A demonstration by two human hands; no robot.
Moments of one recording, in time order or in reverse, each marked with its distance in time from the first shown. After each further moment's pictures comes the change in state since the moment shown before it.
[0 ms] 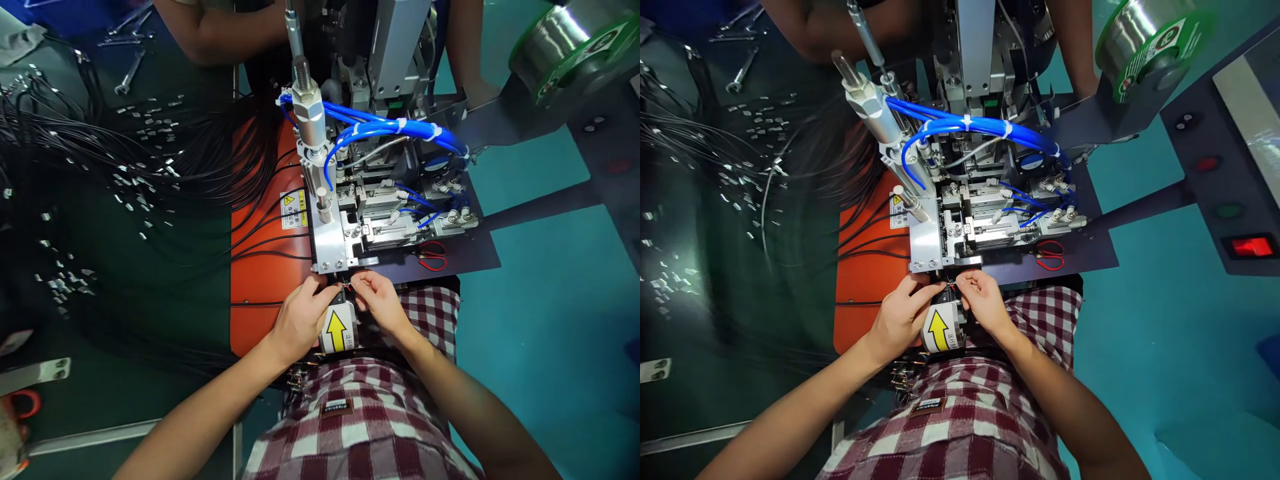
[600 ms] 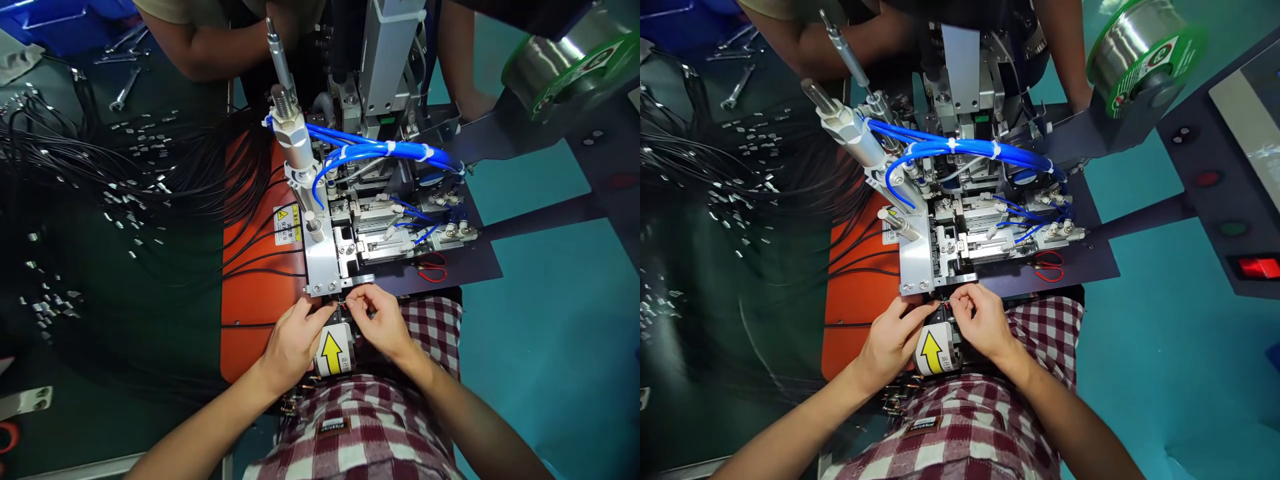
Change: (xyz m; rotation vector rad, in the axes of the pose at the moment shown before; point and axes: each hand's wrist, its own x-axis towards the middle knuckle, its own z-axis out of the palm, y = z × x) left_hand 0.000 0.001 -0.002 -0.036 -0.030 -0.025; right_hand -0.002 -0.006 -0.010 -0.523 0.044 -0.352
